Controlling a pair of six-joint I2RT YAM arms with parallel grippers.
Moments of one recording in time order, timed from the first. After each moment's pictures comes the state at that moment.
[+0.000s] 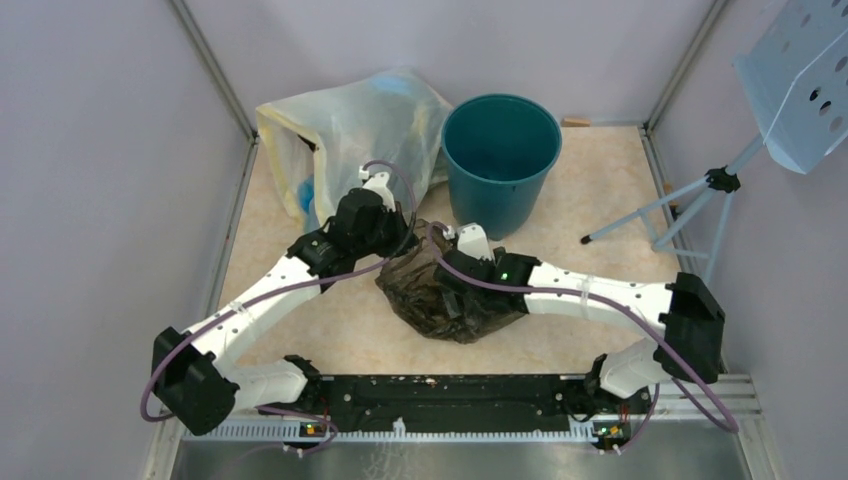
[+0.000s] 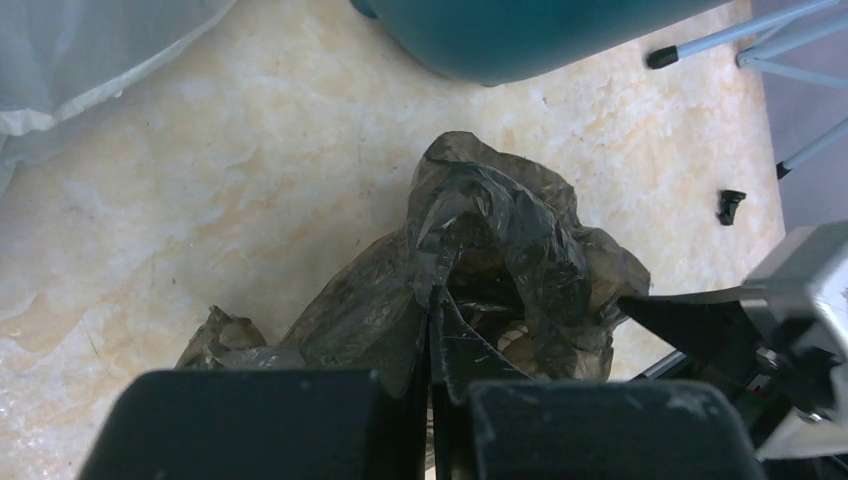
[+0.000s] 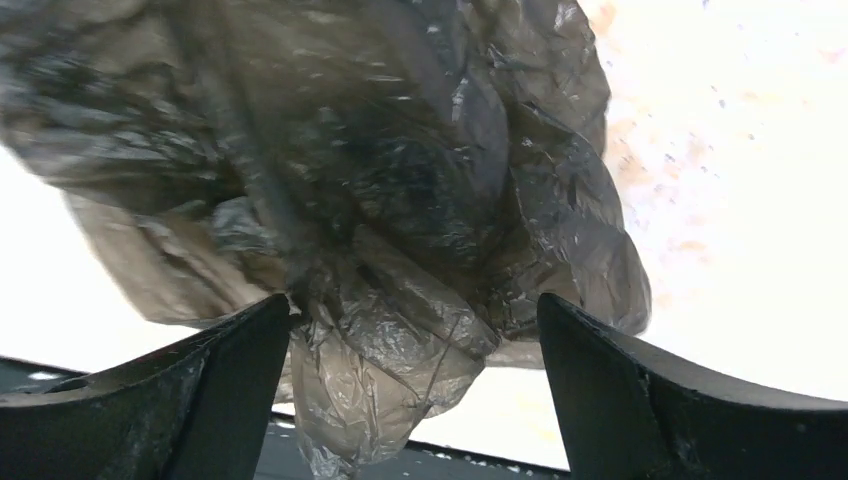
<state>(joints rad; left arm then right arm) -0.63 1.19 0.99 -0.37 0.04 -0.58 1.15 1.42 1.13 -0.81 0.49 0.69</state>
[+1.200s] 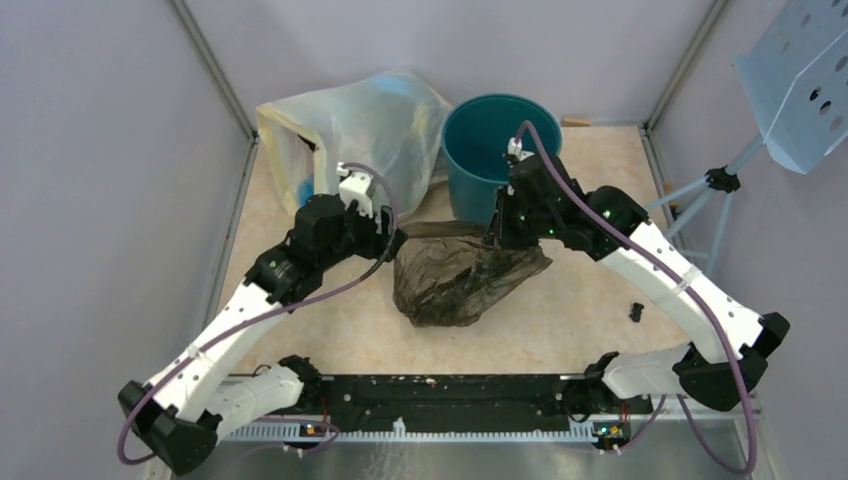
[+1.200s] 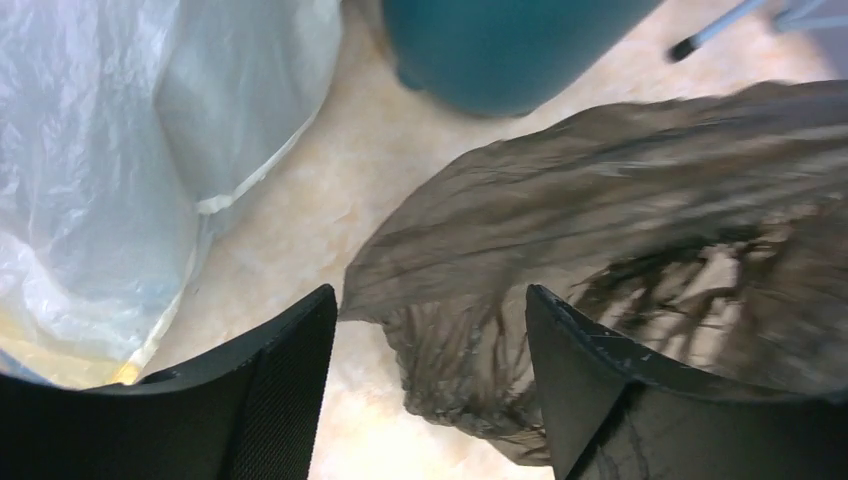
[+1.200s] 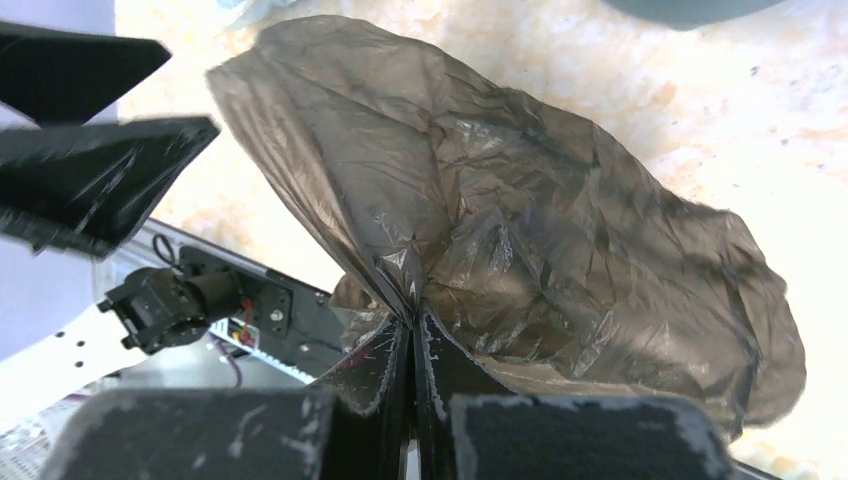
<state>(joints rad) -0.59 1.03 1.03 -0.49 0.00 -0.25 0.82 1.29 1.57 -1.07 0.09 0.69</state>
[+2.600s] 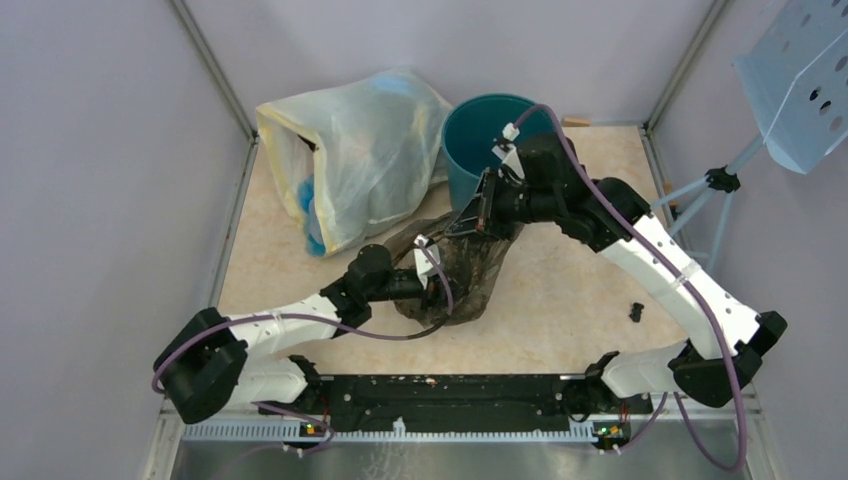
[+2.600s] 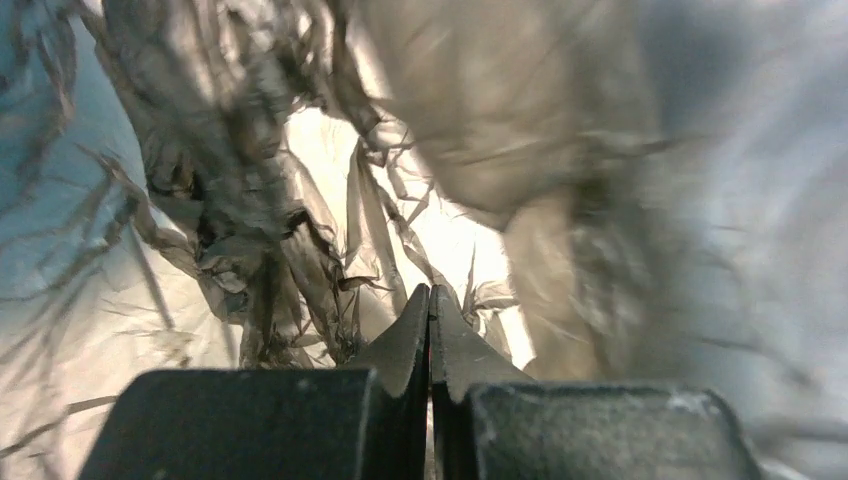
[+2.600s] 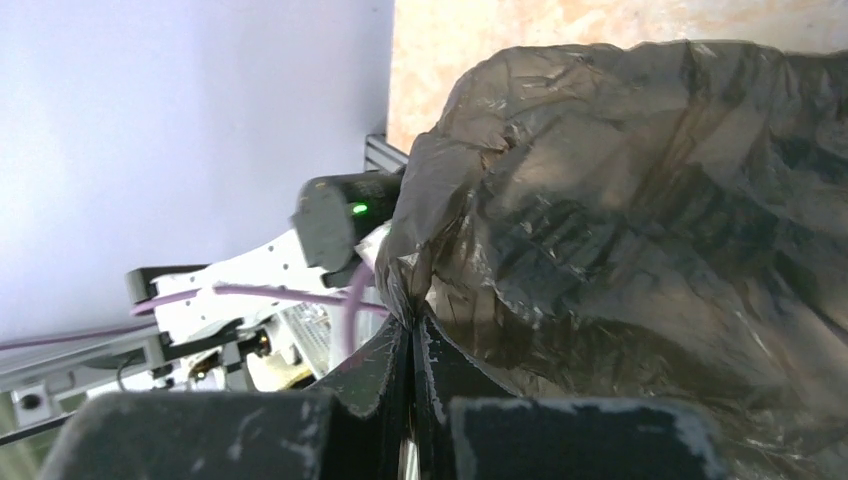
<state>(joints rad) -0.83 1.20 0.50 0.57 0.62 -0.02 0.76 1.31 1.58 -0.86 -0.33 0.99</state>
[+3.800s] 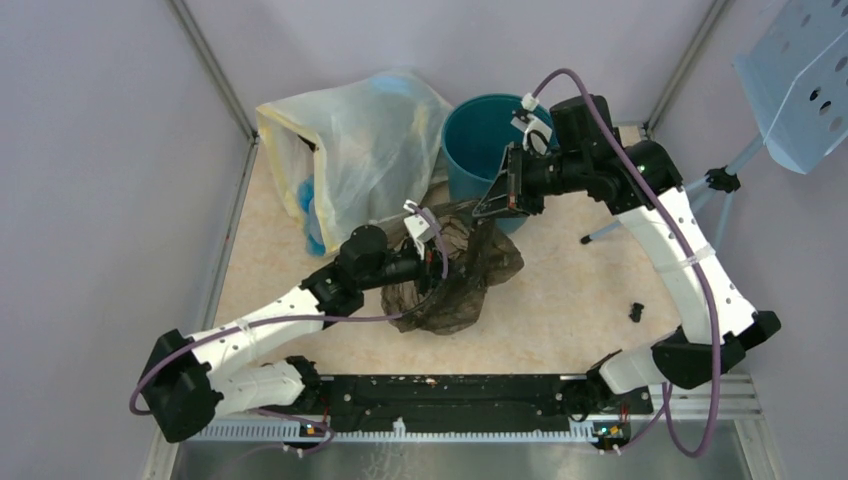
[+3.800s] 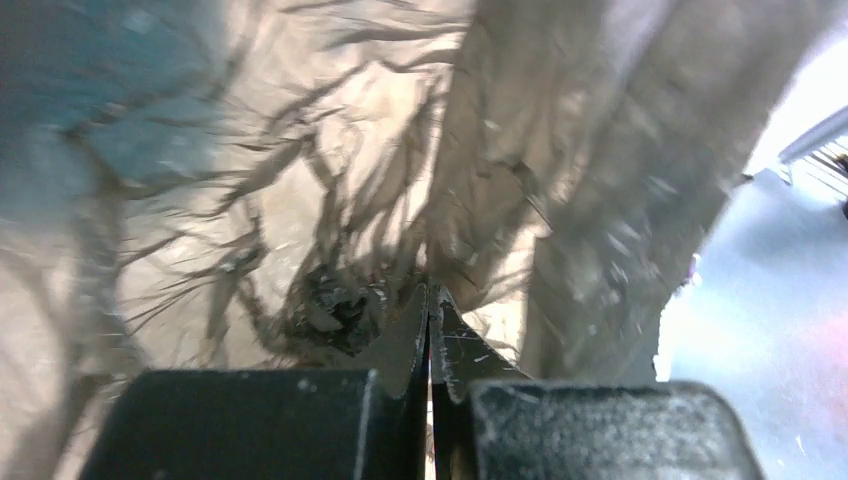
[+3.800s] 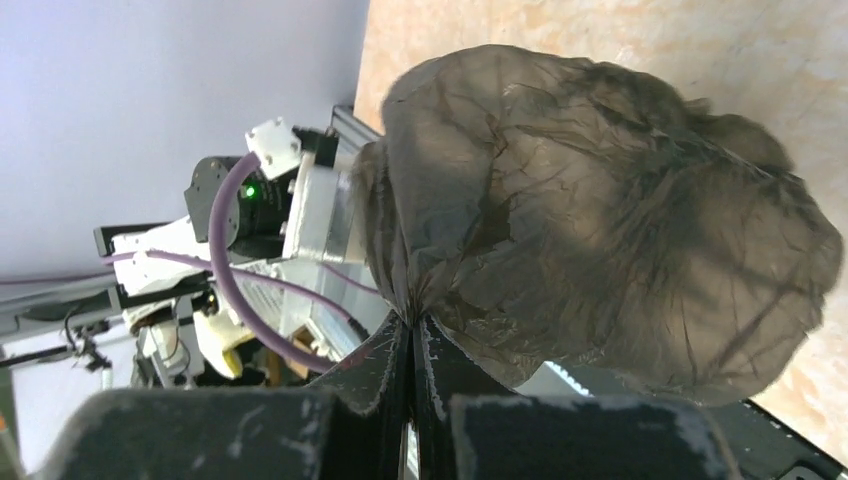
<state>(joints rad) -0.83 1.08 0.71 0.20 0.44 -0.24 0.57 1.42 1.90 -1.16 -0.51 0.70</state>
